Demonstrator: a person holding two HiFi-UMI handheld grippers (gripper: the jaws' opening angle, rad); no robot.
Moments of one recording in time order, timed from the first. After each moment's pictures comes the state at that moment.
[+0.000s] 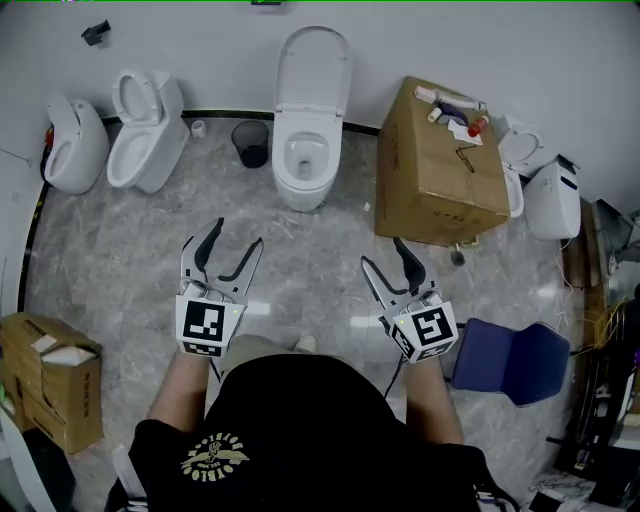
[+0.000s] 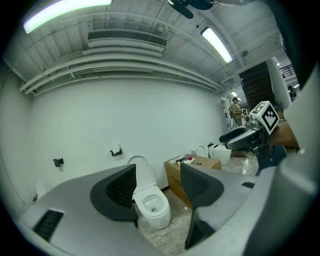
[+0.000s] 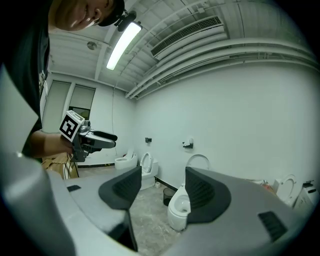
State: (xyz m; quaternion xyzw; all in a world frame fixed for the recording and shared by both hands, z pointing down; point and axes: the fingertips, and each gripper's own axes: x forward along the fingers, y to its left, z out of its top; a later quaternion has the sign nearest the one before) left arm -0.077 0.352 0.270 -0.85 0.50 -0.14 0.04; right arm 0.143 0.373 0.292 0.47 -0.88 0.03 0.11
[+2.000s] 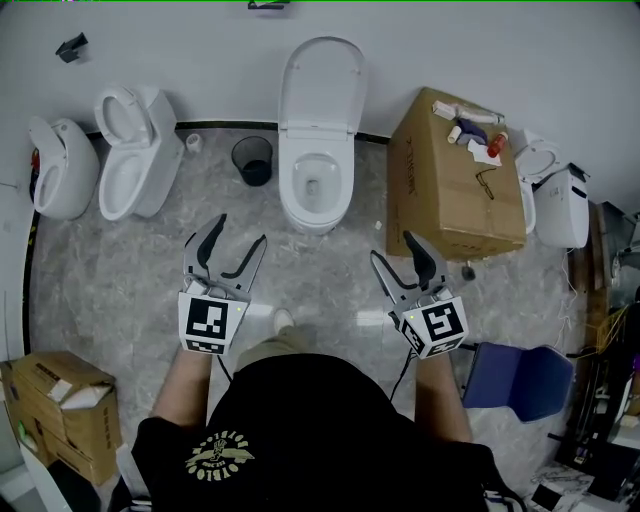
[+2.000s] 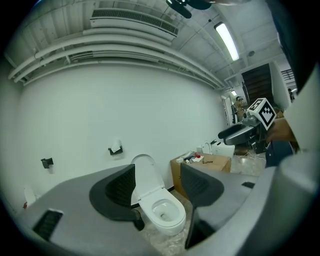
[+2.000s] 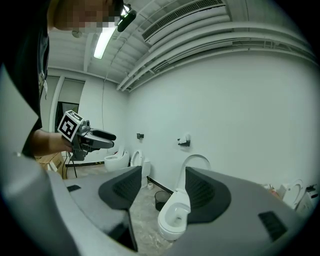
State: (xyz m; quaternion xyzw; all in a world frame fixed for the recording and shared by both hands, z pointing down) left arm -0.148 0.110 0.288 -0.86 0.48 -0.16 0.03; right arm 0.079 0.138 0.302 0.48 -0.87 0.04 0.13
